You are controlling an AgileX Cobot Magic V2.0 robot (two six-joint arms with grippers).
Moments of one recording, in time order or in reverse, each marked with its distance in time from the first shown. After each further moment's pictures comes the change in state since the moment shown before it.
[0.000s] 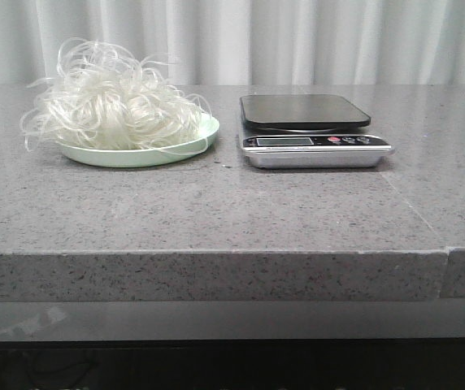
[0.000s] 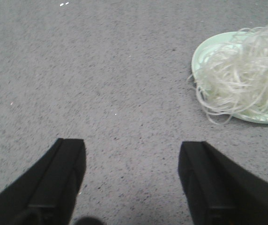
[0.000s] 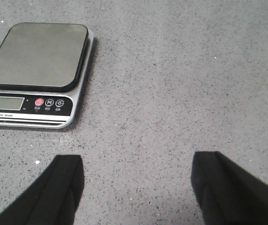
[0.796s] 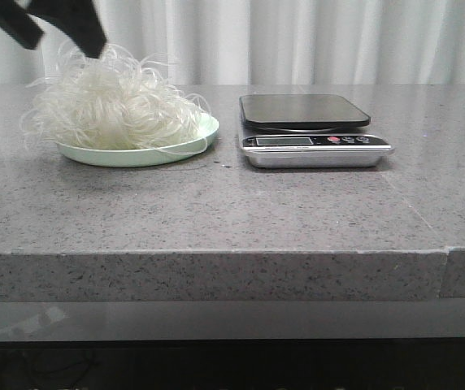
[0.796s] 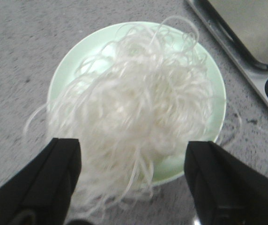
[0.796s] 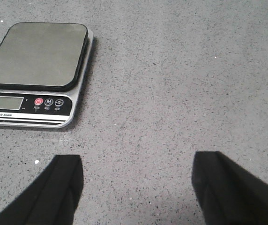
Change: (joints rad) left arm -0.330 0.667 -0.422 0.000 -0.033 0.014; right arm 0.000 0.000 0.000 0.000 0.000 0.000
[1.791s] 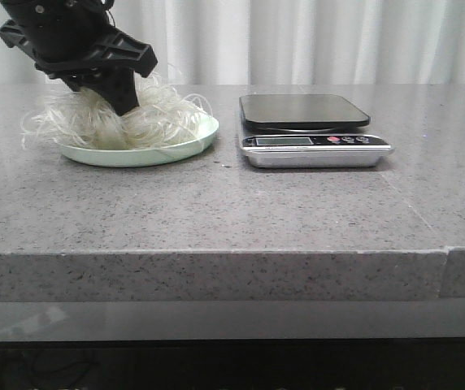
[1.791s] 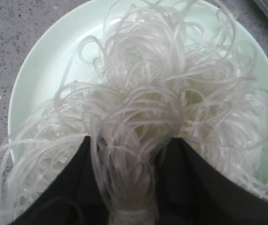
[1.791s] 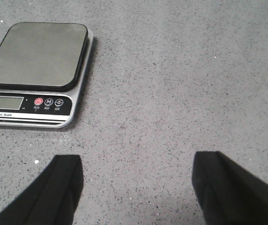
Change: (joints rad) left arm -0.004 0.277 -0.158 0.046 0.040 0.002; right arm 0.000 0.000 0.000 0.000 0.000 0.000
